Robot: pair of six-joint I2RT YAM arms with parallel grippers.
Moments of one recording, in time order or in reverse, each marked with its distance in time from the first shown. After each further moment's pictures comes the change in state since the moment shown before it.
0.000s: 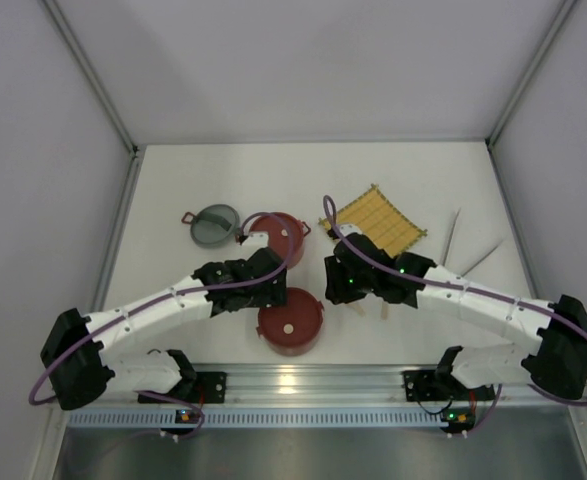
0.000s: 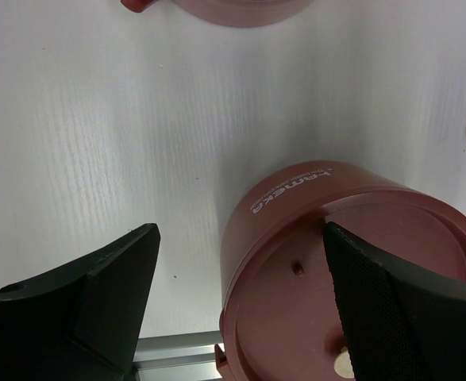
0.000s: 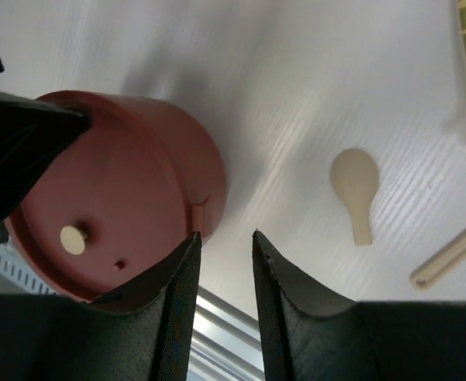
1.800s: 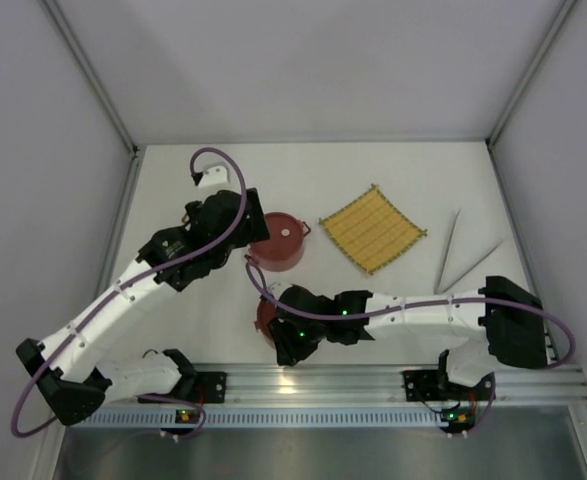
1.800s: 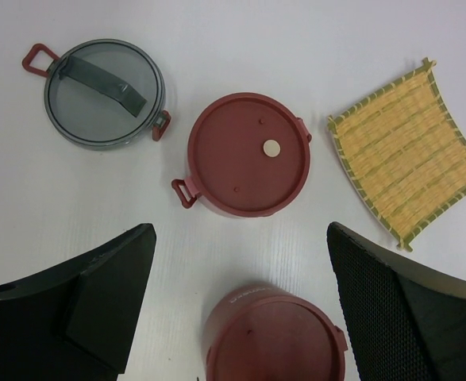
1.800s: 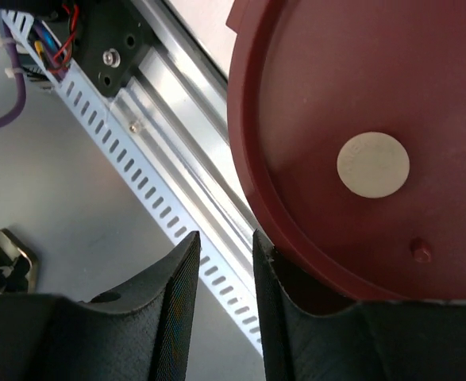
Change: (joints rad) left arm 0.155 -0.070 0.428 -0.085 -0.205 0.129; right arm 0.401 0.254 0.056 0.185 -0.209 0.084
